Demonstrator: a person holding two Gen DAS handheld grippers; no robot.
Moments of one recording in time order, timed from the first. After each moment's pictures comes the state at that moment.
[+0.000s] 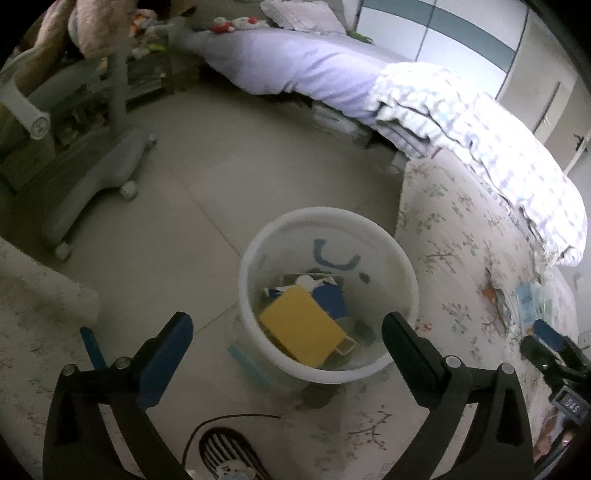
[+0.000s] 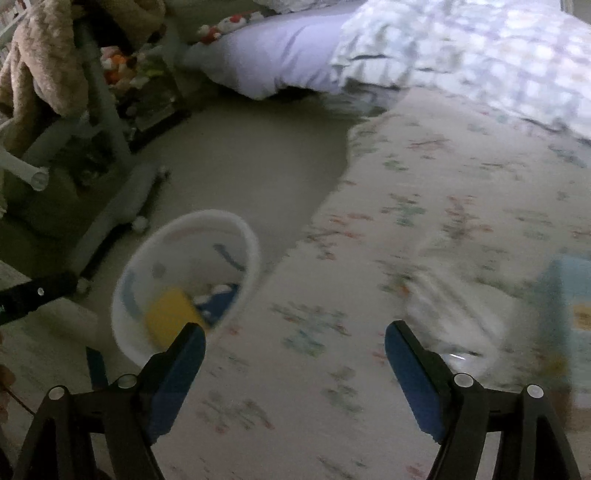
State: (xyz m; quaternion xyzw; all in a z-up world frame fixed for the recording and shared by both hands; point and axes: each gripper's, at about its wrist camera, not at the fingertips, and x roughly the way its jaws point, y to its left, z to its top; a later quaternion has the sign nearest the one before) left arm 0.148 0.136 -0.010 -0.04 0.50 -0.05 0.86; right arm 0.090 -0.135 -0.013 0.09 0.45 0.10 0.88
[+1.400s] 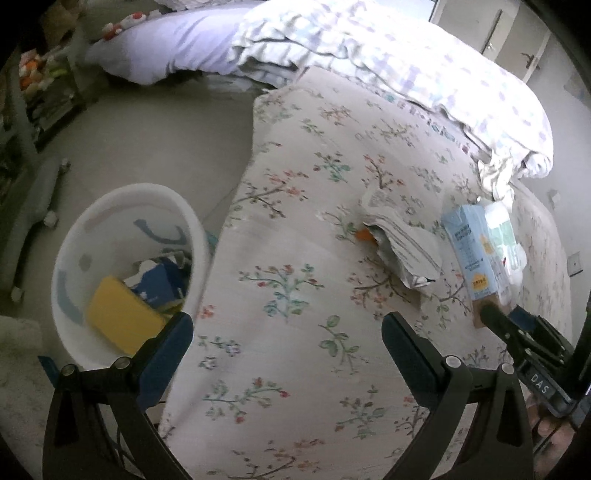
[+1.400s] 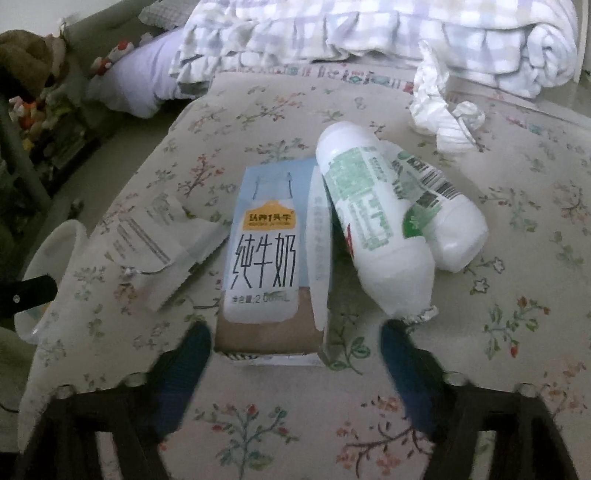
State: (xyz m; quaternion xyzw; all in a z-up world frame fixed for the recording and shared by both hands) left arm 0.134 -0.054 -0.036 0.04 0.55 -0.16 0.82; right arm 0.032 -0.295 -0.051 0.14 0.46 -0.01 0.88
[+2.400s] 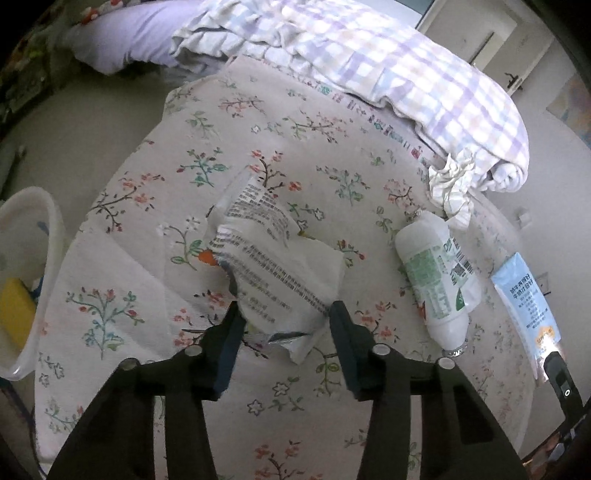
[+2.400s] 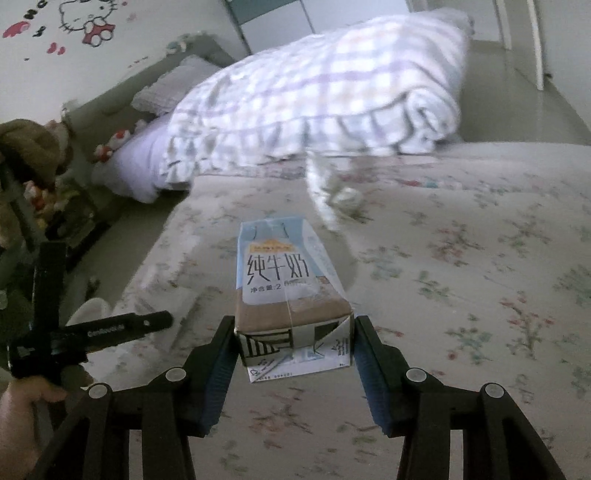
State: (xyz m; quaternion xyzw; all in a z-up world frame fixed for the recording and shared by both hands) left arm 0.138 -0.146 -0.055 -0.03 0.55 -0.22 0.81; right arm -0.055 -0.381 0.015 0.20 0.36 -0.04 0.91
